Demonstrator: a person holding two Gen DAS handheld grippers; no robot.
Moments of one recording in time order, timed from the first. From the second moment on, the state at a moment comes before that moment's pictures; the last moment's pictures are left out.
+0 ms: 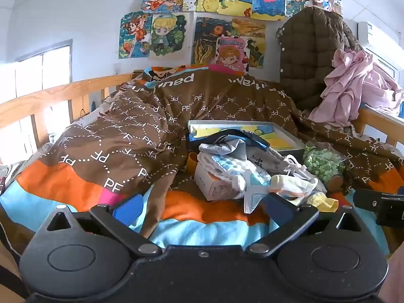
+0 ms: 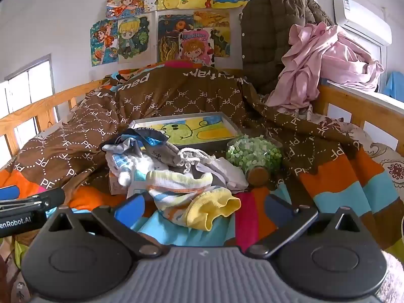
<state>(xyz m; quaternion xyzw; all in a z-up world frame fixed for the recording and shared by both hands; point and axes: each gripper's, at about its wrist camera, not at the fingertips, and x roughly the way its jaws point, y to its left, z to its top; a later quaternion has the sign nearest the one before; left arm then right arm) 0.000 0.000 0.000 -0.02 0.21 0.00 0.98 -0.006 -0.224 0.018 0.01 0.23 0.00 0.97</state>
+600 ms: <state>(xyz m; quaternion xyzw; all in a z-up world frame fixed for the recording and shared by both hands) 0.002 0.006 -0.002 -0.03 0.21 0.00 0.98 -0.005 -0.226 0.017 0.02 0.23 0.01 0.97</state>
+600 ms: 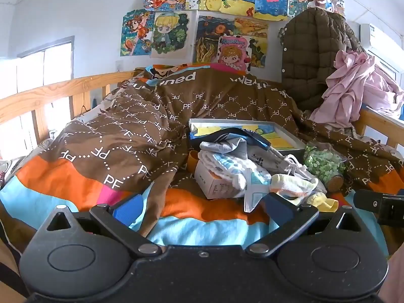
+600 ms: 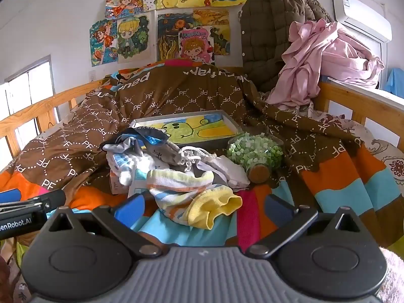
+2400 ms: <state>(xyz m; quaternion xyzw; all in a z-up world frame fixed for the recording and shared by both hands) 0.002 0.000 -0.007 -0.04 0.21 0.00 0.98 -0.005 -0.224 0.016 0.02 0.24 0.01 0.97</state>
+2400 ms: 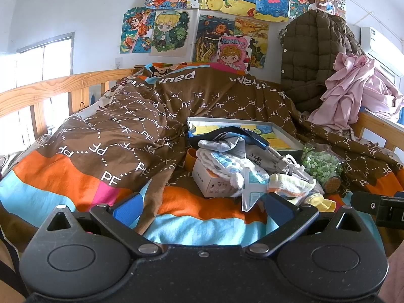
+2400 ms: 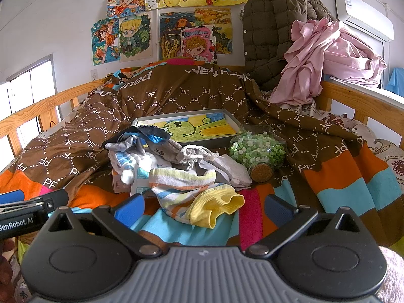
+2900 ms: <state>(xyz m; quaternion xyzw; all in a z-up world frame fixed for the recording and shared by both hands) 0.002 0.002 -0.006 -0.04 0.21 0.00 0.98 -0.004 -0.224 0.015 0.02 0.24 0.01 0.97</state>
